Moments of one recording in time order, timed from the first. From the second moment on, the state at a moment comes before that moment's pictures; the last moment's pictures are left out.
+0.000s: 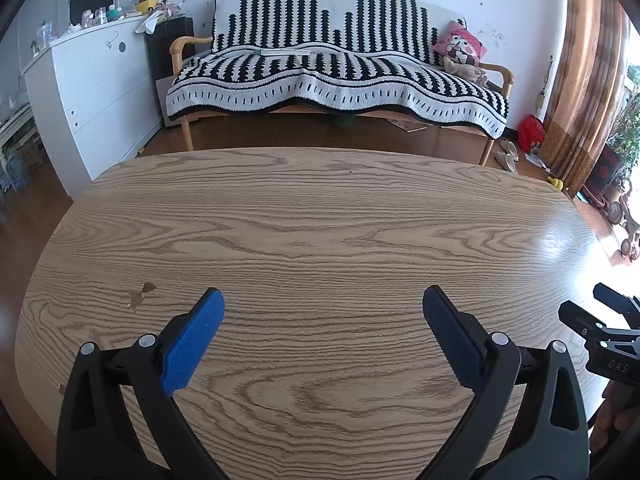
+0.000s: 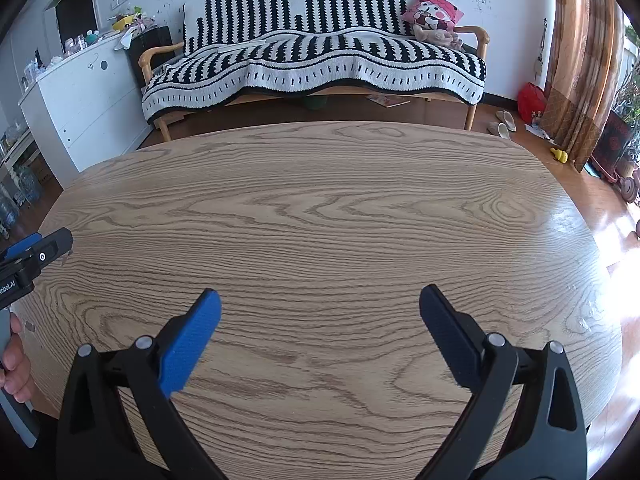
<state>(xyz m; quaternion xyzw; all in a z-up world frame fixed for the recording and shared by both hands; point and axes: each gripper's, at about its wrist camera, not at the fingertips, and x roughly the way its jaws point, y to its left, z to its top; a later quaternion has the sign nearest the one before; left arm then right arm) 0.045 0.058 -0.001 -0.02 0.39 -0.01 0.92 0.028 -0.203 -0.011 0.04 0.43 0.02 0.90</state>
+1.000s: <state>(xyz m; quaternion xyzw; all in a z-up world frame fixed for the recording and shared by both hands) 0.040 0.057 -0.002 -0.02 0.39 -0.01 0.92 0.025 -0.206 -0.010 0.04 0.43 0.02 0.90</state>
